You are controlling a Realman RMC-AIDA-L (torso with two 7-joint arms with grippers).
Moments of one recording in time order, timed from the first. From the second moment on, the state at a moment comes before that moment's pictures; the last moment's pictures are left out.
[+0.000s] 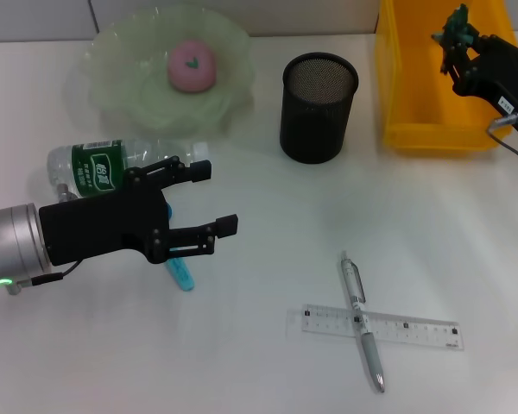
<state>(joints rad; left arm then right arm) -0.43 -1.98 1.22 0.42 1.37 1.51 -0.99 0.62 2.09 -0.38 -0.13 -1.36 -1.09 0.59</state>
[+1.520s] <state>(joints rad) -0.43 -1.98 1.22 0.43 1.37 1.51 -0.99 0.63 2.09 -0.38 -0.11 -1.34 -1.09 0.59</state>
